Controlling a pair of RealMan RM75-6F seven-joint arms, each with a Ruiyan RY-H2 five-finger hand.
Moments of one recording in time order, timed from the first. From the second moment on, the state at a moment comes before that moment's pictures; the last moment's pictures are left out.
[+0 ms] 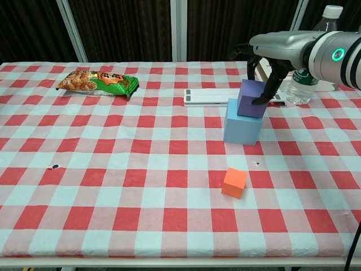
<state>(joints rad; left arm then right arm) -0.35 -1.26 -0.10 -1.05 1.49 1.30 -0.80 0.93 -1.43 0.19 -1.74 -0.59 1.05 -0.75</state>
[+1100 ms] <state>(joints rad) -0.35 -1.24 -0.10 -1.08 1.49 1.31 -0.78 0.89 -1.24 0.20 -2.07 -0.88 1.20 -0.70</state>
